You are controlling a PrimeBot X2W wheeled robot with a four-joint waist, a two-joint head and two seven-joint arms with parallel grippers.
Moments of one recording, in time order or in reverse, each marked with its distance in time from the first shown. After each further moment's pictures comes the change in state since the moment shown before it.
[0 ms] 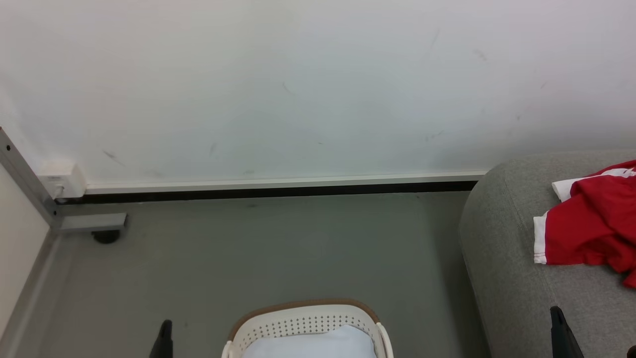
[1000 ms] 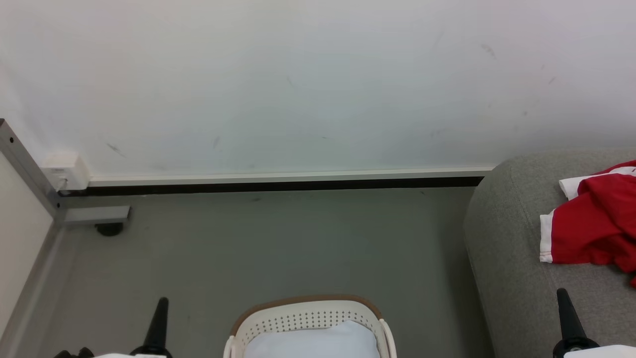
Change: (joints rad) left arm -0.056 0.001 0.029 -0.021 -0.332 -0.013 0.085; right arm -0.044 -0.002 -0.026 -0.035 0.331 0.000 0.088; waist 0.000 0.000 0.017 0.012
